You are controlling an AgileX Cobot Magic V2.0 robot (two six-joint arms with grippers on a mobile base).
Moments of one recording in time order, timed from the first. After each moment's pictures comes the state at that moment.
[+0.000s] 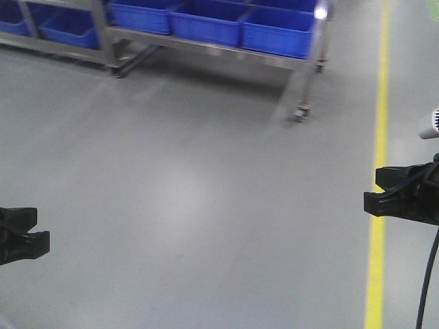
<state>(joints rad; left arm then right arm) -0.38 0.84 -0.65 0.15 0.57 -0.41 0.14 0.98 -0.70 0.29 0.39 -0.28</state>
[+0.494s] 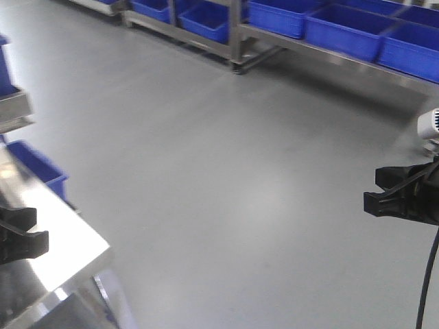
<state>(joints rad) -0.38 0.84 -0.65 0.15 0.57 -0.41 0.14 0.98 -0.70 0.29 0.39 -0.28</state>
